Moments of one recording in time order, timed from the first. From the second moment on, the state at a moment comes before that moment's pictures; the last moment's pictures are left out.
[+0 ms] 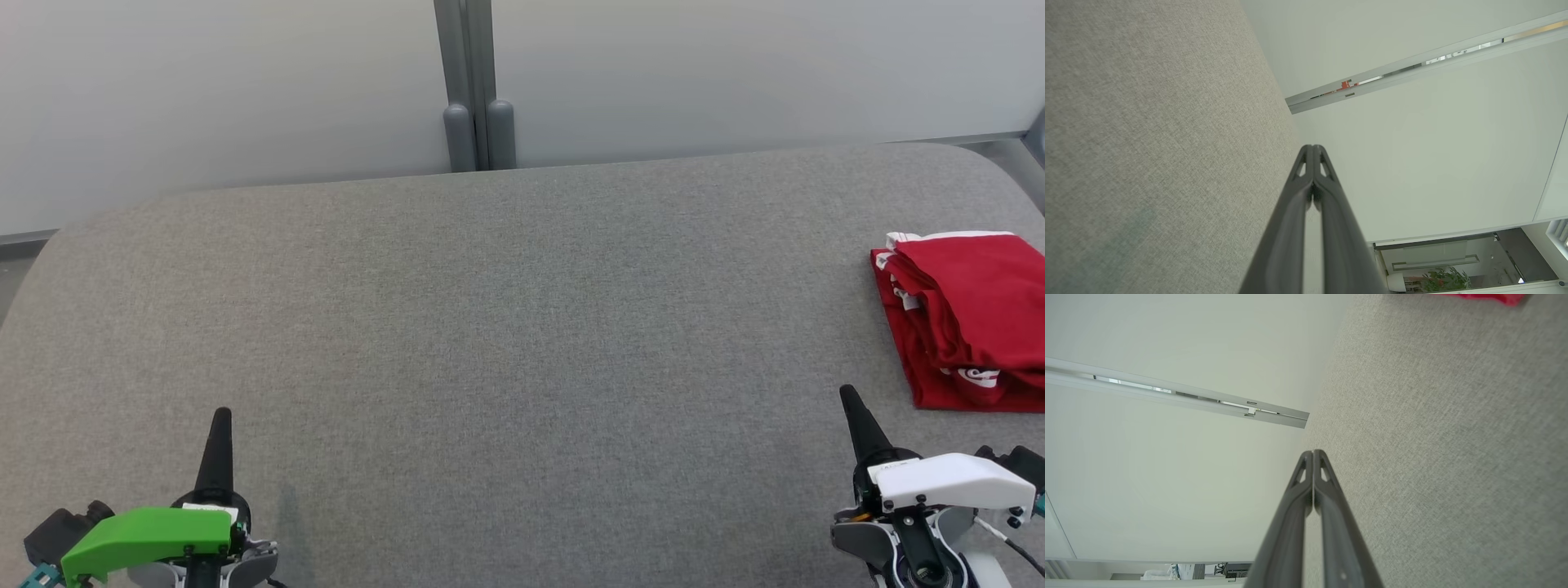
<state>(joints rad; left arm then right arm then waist) -0.05 0.04 0.10 0.26 -1.31 -0.12 0.03 -0.07 -0.04 -0.10 0.28 1.28 0.13 0.03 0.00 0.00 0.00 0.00</state>
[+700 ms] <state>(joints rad) -0.08 0.04 0.10 0.25 -1.47 -0.13 0.08 -0.09 -0.05 -0.11 0.26 1.46 0.13 0.08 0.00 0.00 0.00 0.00</state>
